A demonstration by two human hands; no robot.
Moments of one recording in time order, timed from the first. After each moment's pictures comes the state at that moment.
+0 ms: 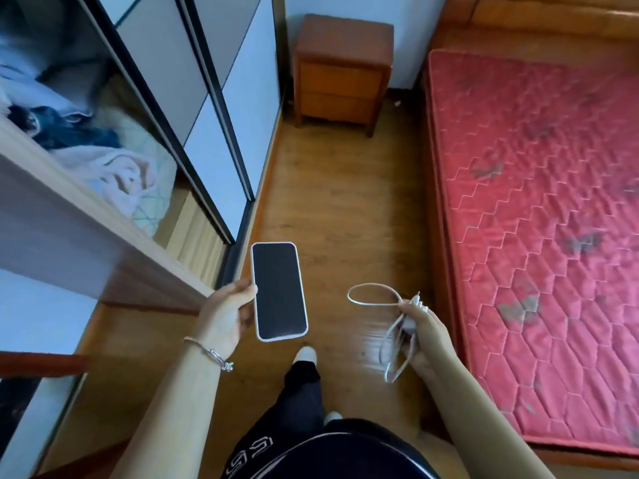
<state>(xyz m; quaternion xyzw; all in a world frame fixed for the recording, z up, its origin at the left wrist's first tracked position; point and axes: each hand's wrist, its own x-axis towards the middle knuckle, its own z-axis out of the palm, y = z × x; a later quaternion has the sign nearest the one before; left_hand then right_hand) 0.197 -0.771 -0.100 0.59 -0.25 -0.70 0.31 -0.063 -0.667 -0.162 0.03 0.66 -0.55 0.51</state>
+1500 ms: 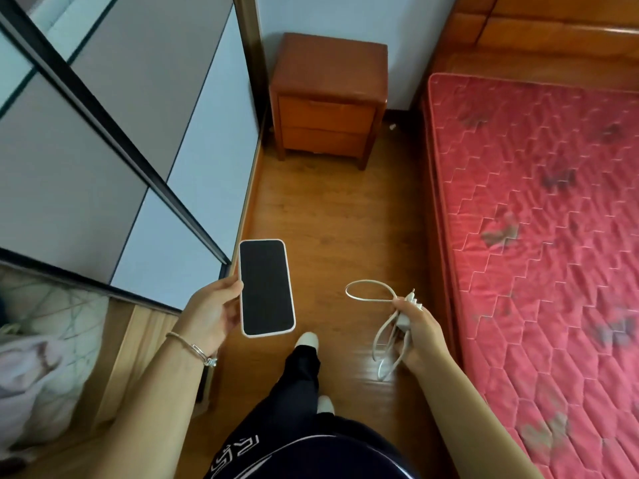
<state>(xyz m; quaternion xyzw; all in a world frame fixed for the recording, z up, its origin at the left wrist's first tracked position) 0.060 -1.141 -0.128 0.61 -0.26 -0.70 0.27 -0.215 -1.016 -0.164 0.07 0.67 -0.54 0.51</state>
